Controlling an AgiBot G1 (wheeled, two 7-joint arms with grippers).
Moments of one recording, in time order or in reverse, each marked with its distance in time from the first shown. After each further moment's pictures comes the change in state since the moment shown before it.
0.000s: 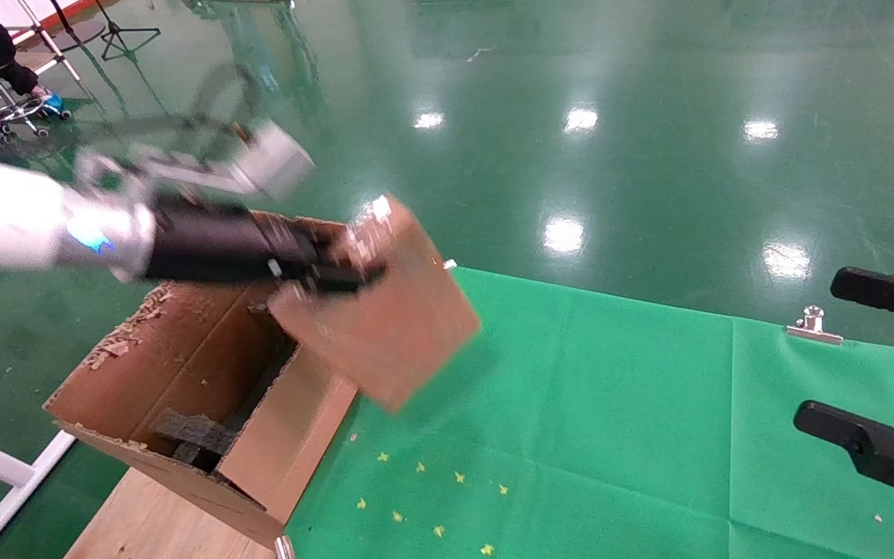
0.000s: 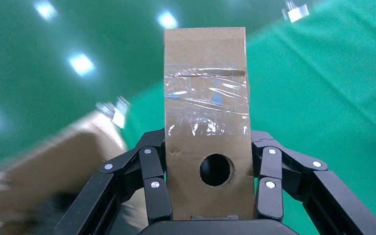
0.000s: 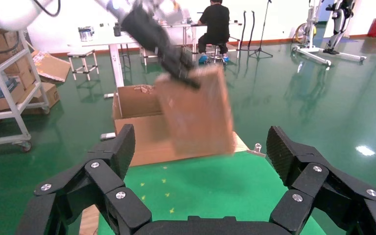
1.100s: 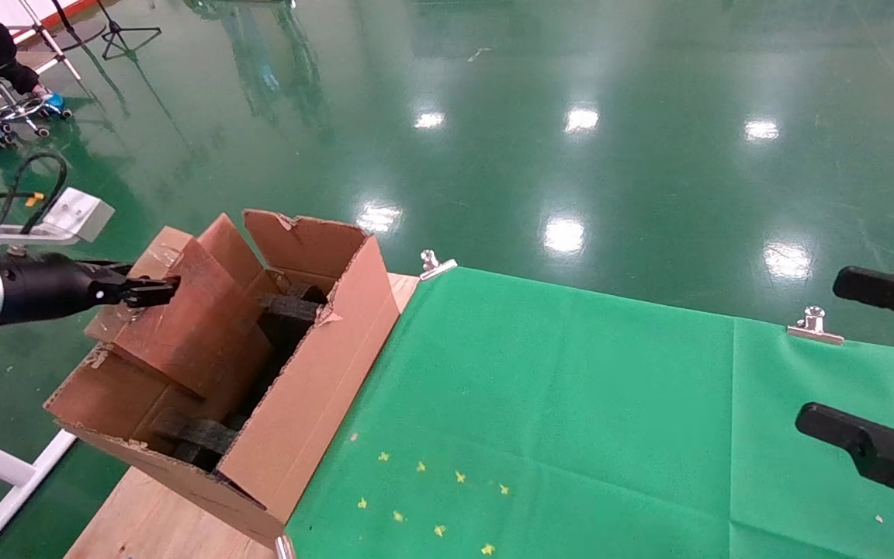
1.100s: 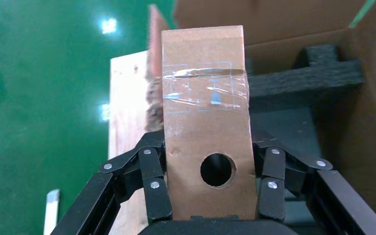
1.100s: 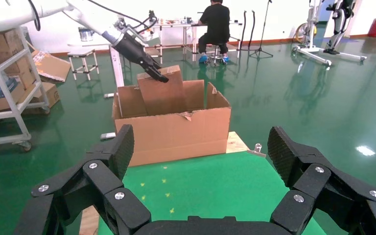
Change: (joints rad) left arm 0.144 -0.063 -0.008 0.639 0.123 -0.335 0.396; right arm 0.000 0.000 0.000 0.000 0.000 0.000 0.000
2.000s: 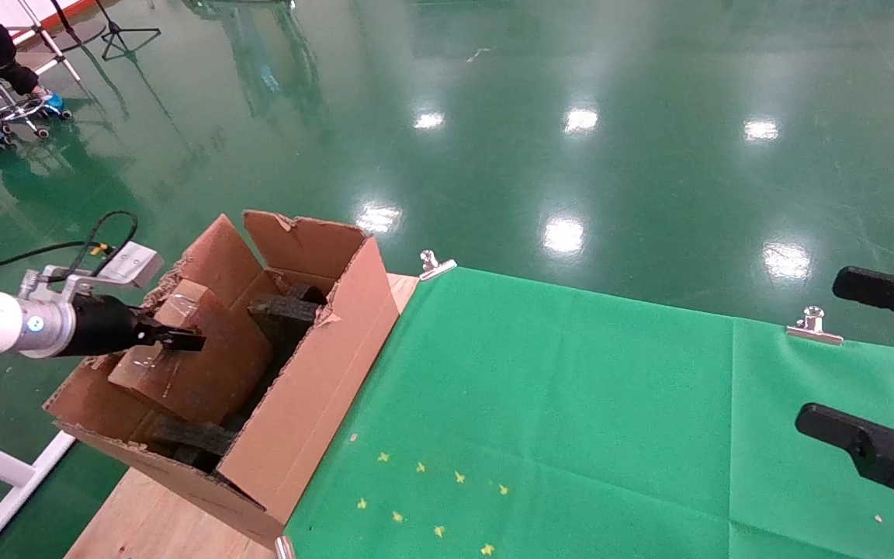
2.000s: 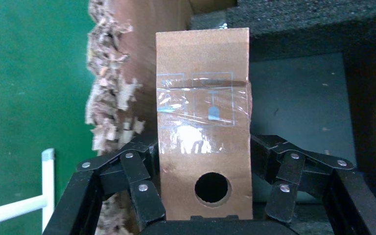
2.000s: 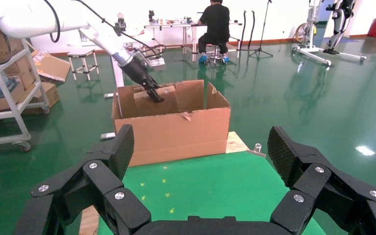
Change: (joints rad) left arm -0.074 0.170 0.077 0.294 0.141 -0.069 0.054; right arm 0.000 0.000 0.000 0.000 0.000 0.000 0.000
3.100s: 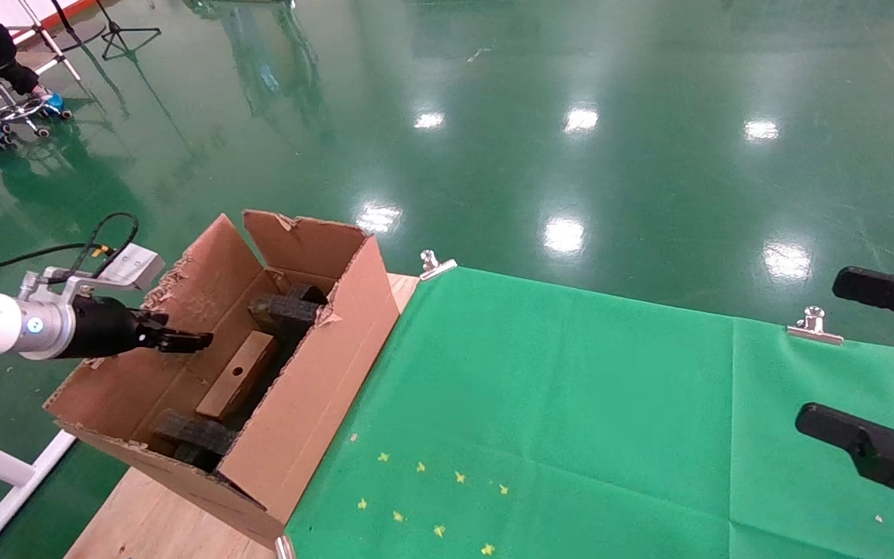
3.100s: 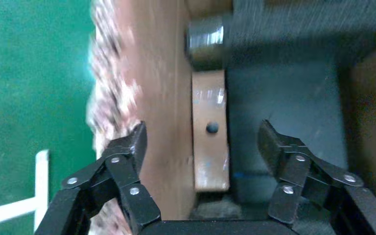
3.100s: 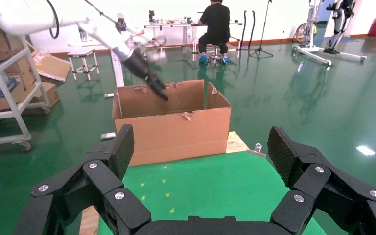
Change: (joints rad) left arm -0.023 -0.018 -0.025 -0.022 -0.041 0.031 -0.003; right arm 0.000 0.000 0.000 0.000 0.000 0.000 0.000
